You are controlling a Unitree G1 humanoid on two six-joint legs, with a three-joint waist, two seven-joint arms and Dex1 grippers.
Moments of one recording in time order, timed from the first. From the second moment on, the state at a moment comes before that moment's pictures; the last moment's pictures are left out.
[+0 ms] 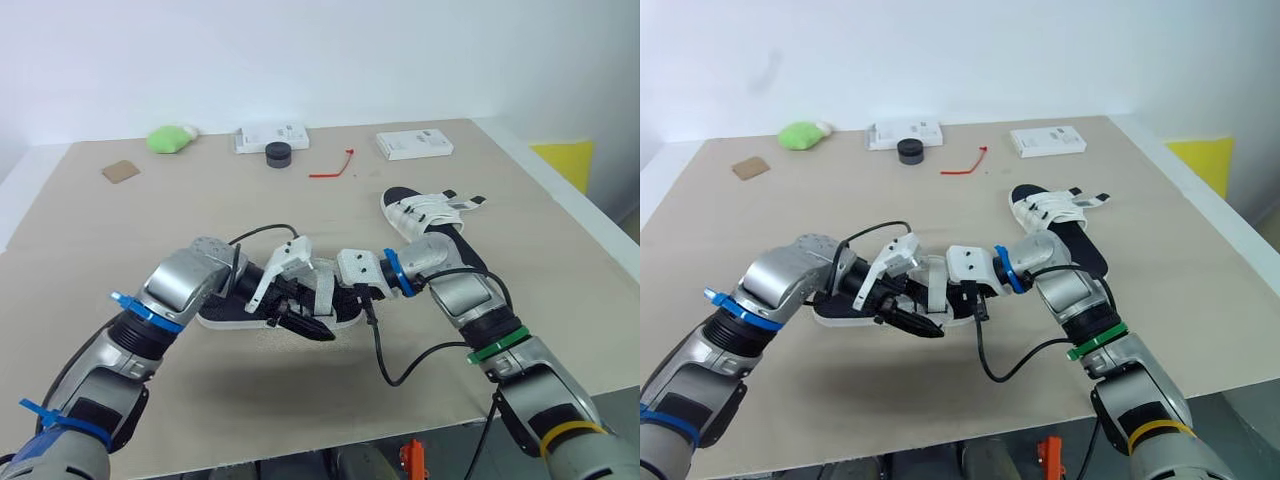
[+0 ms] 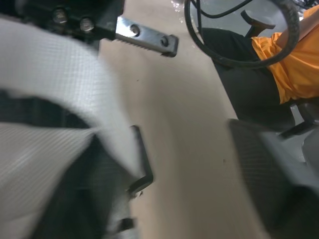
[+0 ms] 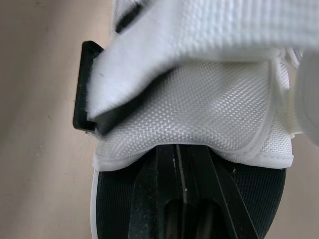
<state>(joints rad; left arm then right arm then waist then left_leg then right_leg) -0.76 0.53 -0.40 -0.01 -0.44 0.88 -1.31 -0.77 -0.50 0.43 0.30 -0.02 0.11 1.35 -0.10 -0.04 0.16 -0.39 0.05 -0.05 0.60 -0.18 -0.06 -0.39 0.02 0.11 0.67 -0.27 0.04</state>
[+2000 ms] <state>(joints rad) -0.34 0.54 -0.24 -0.33 -0.58 0.89 -0.93 -0.75 -0.52 0.41 0.25 -0.02 0.15 1.35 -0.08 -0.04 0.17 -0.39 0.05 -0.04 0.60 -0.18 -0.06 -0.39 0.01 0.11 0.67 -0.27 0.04</state>
